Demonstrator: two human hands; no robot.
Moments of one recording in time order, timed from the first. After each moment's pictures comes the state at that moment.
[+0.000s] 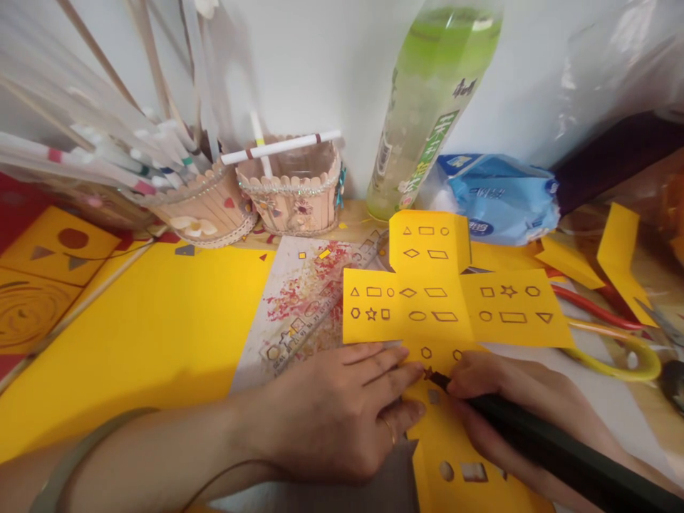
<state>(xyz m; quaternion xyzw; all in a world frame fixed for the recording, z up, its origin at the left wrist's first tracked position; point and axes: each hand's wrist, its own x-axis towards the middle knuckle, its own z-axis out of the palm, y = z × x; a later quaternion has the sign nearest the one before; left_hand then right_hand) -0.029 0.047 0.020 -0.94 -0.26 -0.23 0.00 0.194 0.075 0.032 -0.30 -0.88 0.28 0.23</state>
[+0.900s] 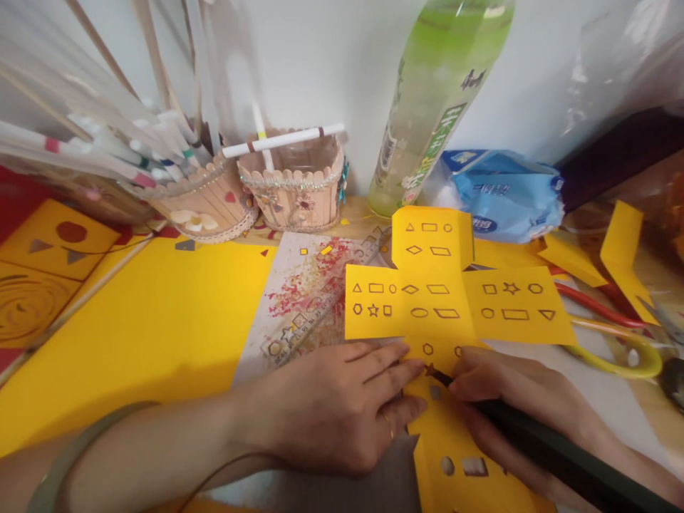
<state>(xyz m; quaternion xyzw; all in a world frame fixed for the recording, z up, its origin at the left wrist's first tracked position) -0.033 0.049 0.022 -0.95 -0.23 -0.22 0.01 0.198 0.073 0.025 -0.28 -0.88 0.33 0.22</state>
